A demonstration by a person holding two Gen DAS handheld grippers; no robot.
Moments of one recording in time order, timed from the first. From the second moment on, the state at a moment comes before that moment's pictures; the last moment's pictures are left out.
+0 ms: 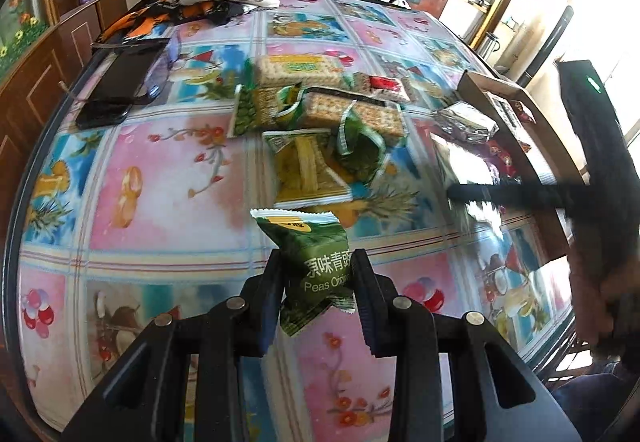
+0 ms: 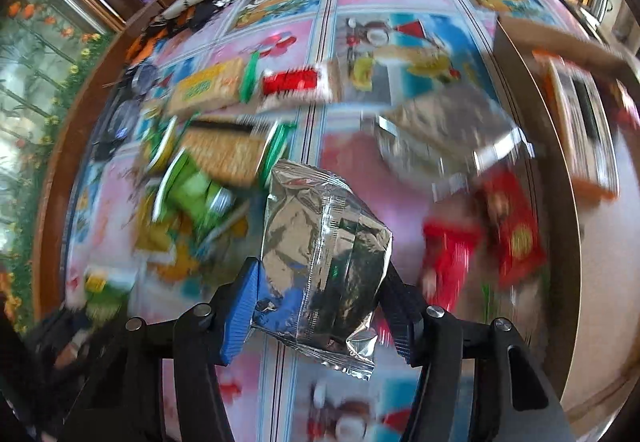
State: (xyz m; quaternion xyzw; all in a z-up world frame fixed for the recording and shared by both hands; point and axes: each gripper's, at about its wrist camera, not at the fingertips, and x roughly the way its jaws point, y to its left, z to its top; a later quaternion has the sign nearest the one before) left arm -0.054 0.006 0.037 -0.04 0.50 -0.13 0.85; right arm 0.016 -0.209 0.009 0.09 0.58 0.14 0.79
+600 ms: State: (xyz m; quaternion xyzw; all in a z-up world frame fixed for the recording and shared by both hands) left arm -0.048 -0.058 0.049 -0.02 0.49 -0.18 0.85; right arm -0.054 -0.235 0.053 0.07 0.52 0.18 0.83
